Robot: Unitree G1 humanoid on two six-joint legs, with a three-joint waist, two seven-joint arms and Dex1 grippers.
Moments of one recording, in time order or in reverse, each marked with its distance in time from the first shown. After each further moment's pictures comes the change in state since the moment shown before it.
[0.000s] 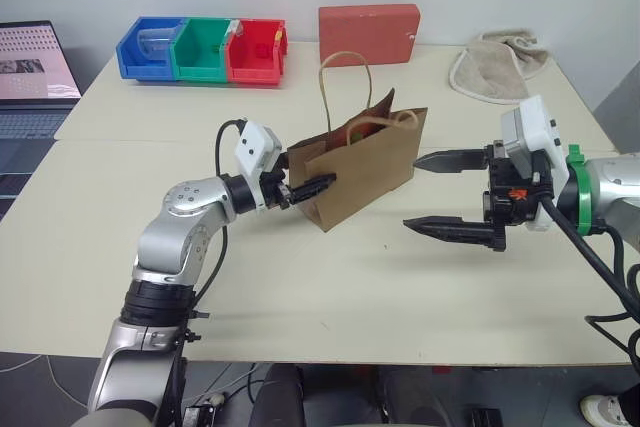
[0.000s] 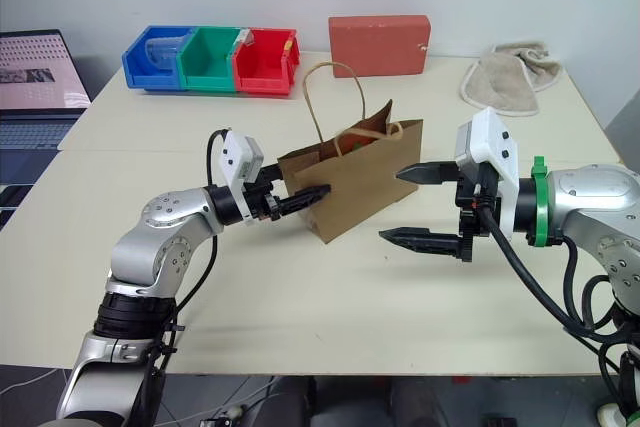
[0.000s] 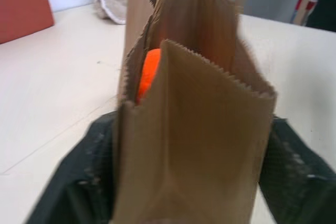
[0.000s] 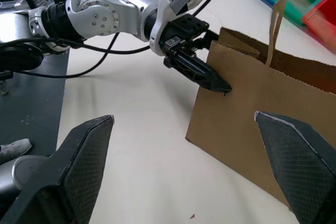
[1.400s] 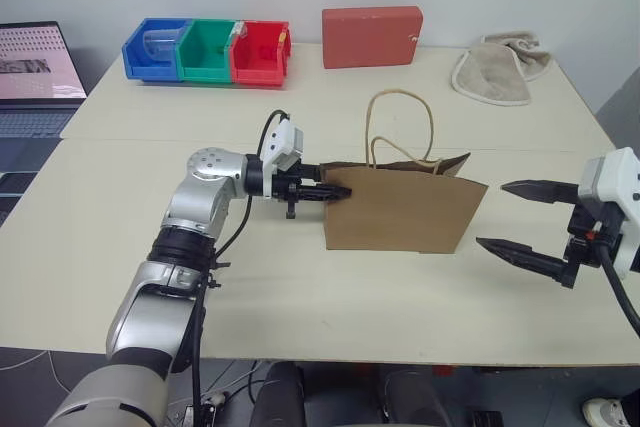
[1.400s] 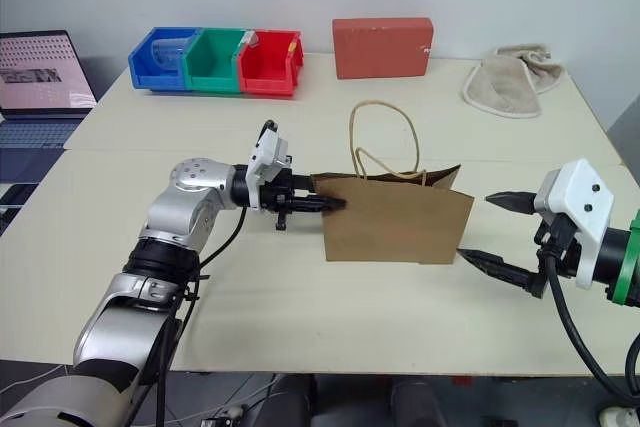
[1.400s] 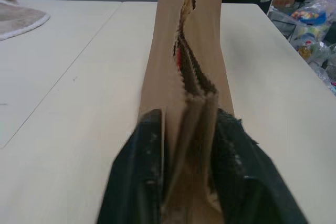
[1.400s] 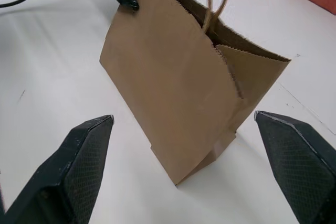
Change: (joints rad) left arm -0.246 0.024 -0.105 0.398 0.055 -0.210 -0.508; right arm 0.505 -0.152 -0.418 -0.102 -0.094 -0.064 -0.028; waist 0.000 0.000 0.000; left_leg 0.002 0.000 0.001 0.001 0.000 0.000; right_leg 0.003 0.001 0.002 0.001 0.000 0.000
